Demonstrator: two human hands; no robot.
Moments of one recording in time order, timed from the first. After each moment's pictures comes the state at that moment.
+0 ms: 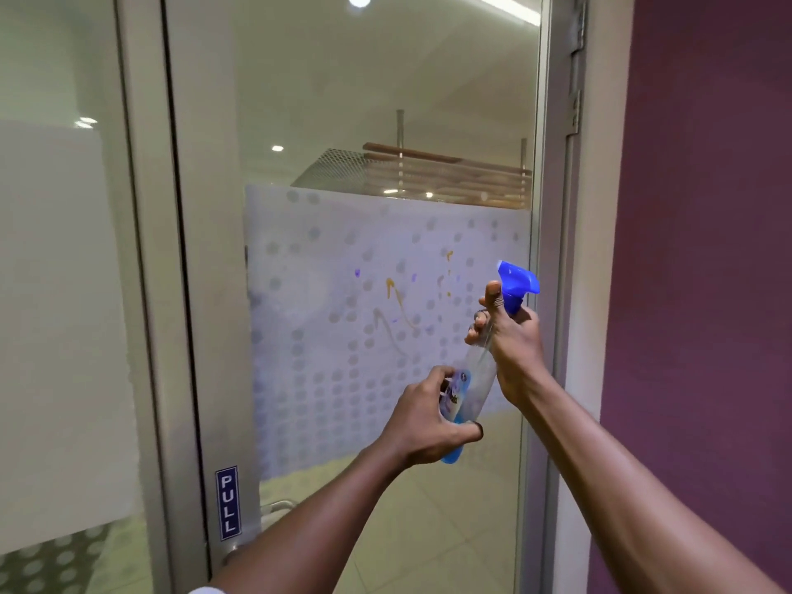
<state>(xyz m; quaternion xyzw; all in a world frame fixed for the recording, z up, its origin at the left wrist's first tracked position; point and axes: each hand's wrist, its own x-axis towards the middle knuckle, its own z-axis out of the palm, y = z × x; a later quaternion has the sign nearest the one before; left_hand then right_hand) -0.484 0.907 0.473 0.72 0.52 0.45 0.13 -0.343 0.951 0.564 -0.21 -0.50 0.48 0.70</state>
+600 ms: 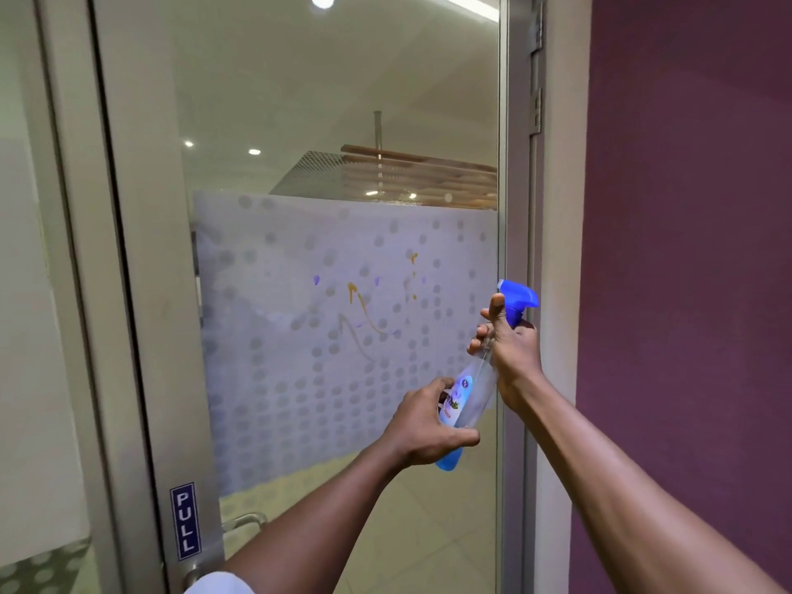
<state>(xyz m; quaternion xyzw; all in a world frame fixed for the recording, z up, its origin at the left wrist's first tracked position) -0.427 0.942 0.472 0.71 0.55 0.41 0.18 -0.282 0.985 0.554 -0.25 -0.44 0.49 0.71</state>
